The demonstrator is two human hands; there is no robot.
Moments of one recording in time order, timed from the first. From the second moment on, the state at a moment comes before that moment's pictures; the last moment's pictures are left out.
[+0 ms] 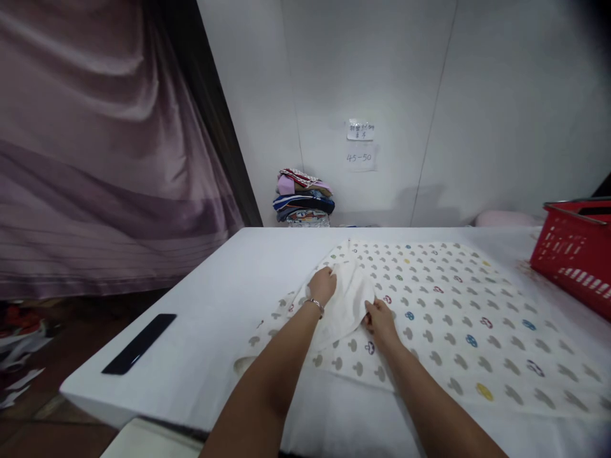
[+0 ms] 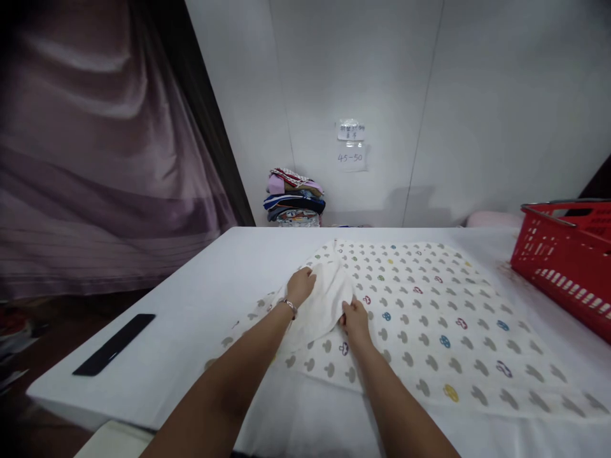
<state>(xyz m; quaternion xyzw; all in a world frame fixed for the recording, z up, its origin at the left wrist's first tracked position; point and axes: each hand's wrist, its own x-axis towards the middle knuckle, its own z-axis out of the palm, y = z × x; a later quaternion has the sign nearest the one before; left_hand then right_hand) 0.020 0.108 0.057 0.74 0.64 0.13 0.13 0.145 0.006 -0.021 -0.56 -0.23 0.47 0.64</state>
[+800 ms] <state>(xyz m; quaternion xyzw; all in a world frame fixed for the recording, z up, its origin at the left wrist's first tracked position) 0.045 0.035 0.051 0.89 0.43 0.10 0.04 0.155 0.015 -0.022 -0.54 -0.41 0.35 0.64</state>
